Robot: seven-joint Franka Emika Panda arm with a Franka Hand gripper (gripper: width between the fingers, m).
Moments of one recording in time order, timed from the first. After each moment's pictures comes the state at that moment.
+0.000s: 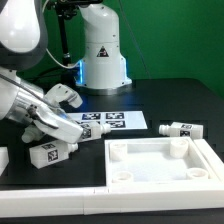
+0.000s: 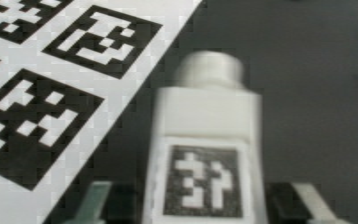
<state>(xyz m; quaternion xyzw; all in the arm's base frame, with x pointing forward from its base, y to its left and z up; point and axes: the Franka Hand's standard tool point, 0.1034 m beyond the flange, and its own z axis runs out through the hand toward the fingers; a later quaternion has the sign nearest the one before) 0.415 -0.076 0.007 -0.73 0.49 0.37 0.28</state>
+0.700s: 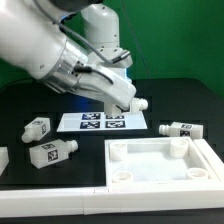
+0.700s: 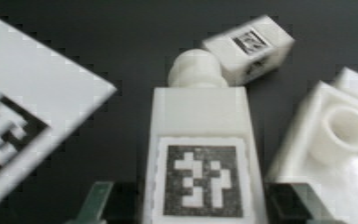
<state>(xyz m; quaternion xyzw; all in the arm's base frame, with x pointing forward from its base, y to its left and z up) 0.474 0.001 0.078 -0.82 0.45 0.27 0.24</state>
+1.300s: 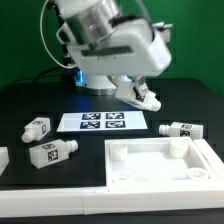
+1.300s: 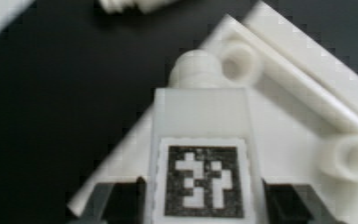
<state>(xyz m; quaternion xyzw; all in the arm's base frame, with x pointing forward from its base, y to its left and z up) 0.556 0.025 0.137 -0.89 0.42 0.08 0.15</state>
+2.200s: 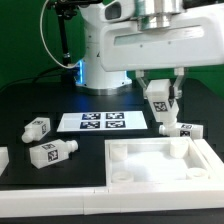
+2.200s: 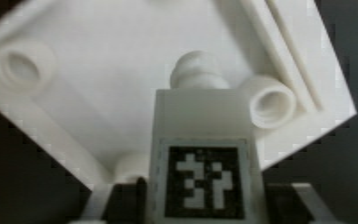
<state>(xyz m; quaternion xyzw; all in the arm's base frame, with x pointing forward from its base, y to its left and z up) 0.584 0.086 0.135 -0.96 0.24 -0.12 0.02</state>
